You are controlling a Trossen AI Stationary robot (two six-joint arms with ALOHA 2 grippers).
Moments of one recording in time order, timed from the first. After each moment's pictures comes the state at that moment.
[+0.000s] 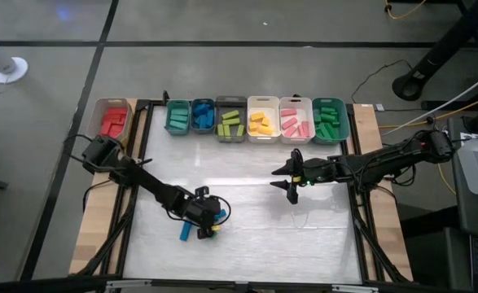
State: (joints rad) left arm -0.46 1.75 0.85 -0.16 -0.29 -0.55; right arm 0.16 1.16 0.55 0.10 0.18 0.34
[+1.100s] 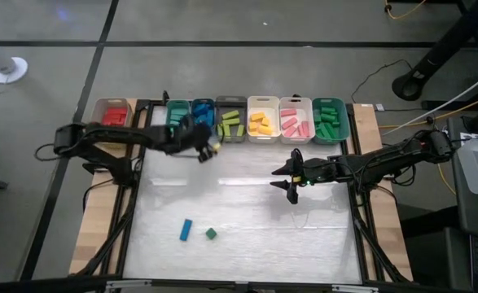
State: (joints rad) left arm 0.21 1.35 0.85 -0.42 -0.53 -0.04; right arm 0.16 1.16 0.55 0.10 0.18 0.34
